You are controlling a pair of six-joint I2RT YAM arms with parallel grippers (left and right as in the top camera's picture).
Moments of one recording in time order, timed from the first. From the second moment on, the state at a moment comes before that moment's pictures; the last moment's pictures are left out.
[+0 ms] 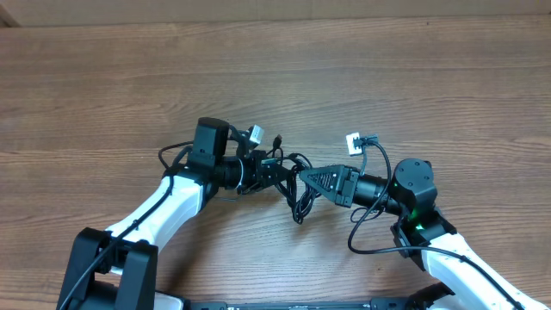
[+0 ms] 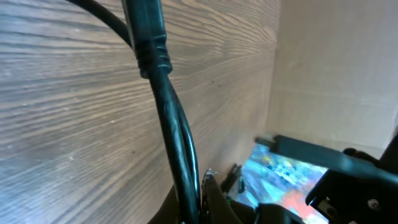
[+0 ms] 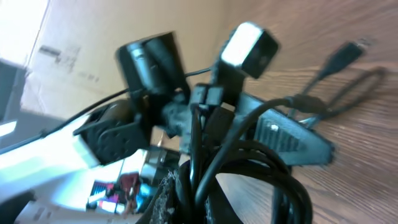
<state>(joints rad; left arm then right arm) -0.30 1.57 0.75 -0.11 0.91 -0.70 0.37 1.16 0.40 0.57 -0.83 1.02</state>
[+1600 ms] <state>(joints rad) -0.40 1.57 0.73 -0.18 0.88 -1.51 0.37 1.15 0.40 0.29 -0.49 1.26</state>
